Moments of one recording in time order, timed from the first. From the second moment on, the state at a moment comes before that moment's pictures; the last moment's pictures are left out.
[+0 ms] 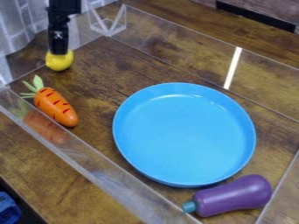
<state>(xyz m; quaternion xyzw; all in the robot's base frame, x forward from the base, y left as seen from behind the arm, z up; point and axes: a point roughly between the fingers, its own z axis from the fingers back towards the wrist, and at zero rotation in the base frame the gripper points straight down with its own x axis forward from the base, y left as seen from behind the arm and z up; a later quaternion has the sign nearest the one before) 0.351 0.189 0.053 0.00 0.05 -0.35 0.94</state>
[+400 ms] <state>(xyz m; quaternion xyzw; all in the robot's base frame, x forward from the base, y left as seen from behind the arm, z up) 0.366 0.180 0.029 0.01 0.05 -0.40 0.91</state>
